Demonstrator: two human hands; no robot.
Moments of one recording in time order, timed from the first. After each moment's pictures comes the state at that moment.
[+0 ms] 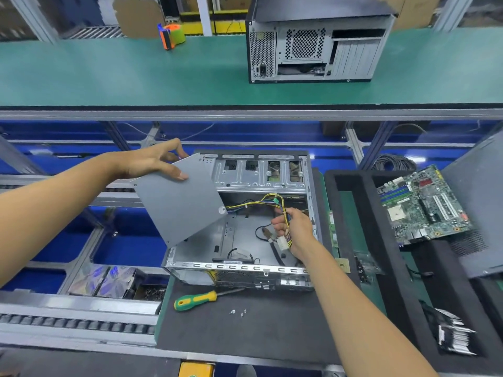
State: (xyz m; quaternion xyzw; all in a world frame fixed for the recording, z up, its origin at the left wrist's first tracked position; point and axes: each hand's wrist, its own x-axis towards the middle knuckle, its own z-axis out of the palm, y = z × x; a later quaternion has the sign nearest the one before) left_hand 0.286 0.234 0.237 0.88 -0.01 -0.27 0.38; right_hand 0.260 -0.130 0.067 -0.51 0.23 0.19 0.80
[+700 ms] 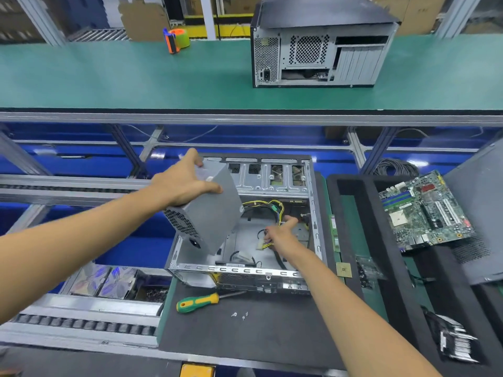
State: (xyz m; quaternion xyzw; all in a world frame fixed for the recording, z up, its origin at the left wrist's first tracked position) left_hand 0.245 0.140 0.223 0.96 0.13 -0.07 0.23; right_hand 0.257 -0.108 0.040 -0.72 0.15 0.26 0.63
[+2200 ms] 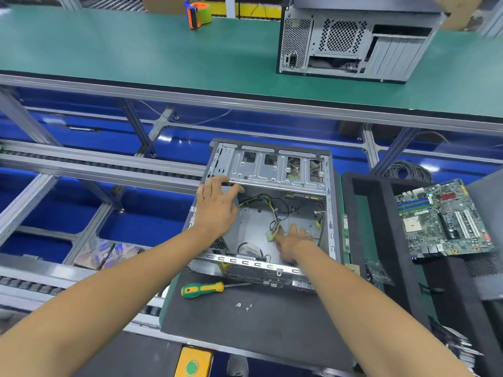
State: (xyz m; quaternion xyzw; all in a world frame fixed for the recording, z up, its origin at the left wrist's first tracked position) left_hand 0.224 0.107 0.081 0.99 0.06 0.11 0.09; right_hand 0.261 -0.111 0.033 -0.91 -0.18 0.37 -0.08
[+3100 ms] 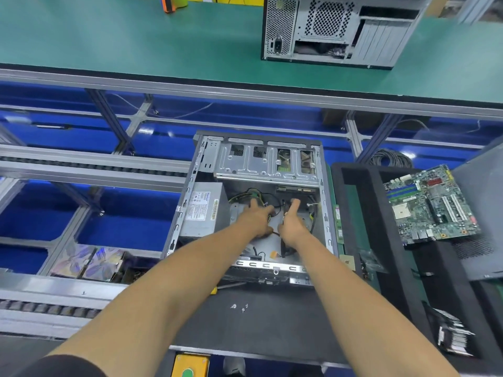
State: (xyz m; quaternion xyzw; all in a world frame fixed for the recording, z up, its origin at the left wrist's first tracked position) left_hand 0.283 0.016 0.019 0.95 0.01 -0.27 0.15; right_hand 0.278 -0.117 0.017 -0.92 0.04 0.25 0.32
